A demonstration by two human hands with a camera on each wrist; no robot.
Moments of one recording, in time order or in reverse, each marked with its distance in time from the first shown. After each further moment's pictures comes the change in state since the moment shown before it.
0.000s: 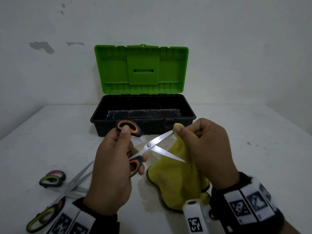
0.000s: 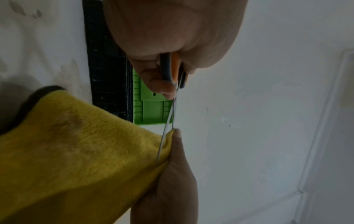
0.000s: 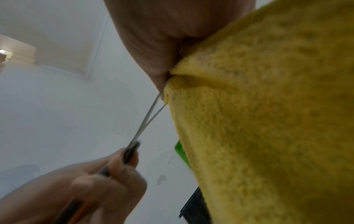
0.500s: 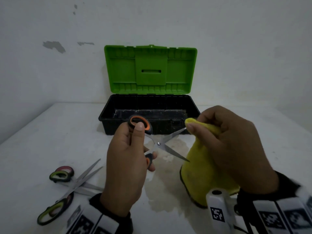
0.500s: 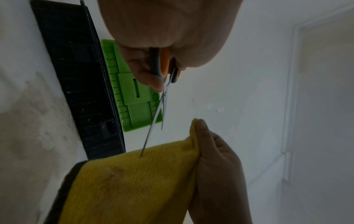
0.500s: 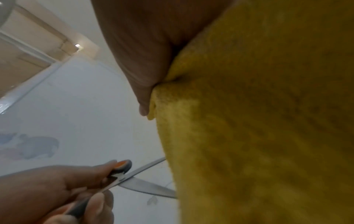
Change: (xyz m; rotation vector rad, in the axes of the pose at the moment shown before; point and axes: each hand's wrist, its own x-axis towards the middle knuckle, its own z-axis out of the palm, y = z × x) left_hand -0.005 0.003 0.007 0.209 0.030 0.187; right_hand 0.004 -0.034 -0.032 -0.246 -0.105 -0.342
